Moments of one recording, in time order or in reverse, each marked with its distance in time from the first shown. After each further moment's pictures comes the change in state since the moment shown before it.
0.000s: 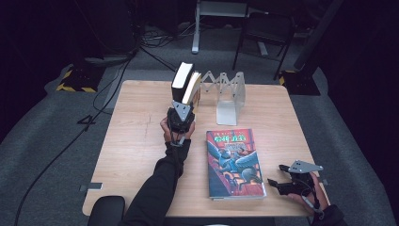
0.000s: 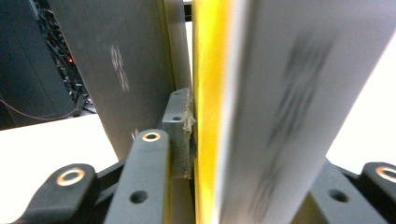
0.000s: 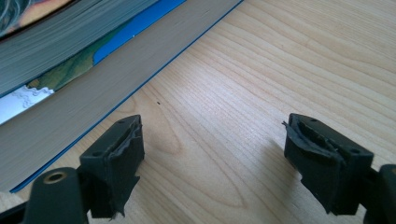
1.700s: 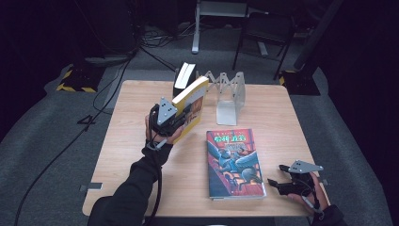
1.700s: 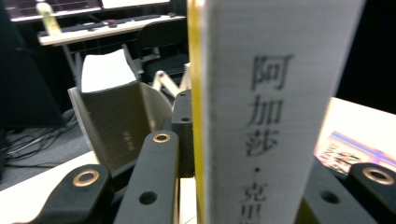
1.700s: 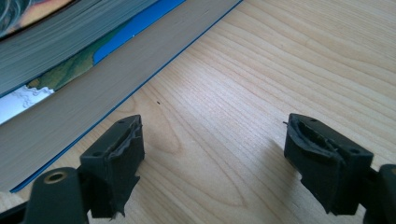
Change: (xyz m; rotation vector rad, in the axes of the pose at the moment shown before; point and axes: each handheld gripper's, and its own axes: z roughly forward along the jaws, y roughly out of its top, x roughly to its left) left arm 0.033 0.047 -0.067 -0.064 -0.322 0.134; right arm 0.000 0.000 0.000 0.001 -0.002 0.004
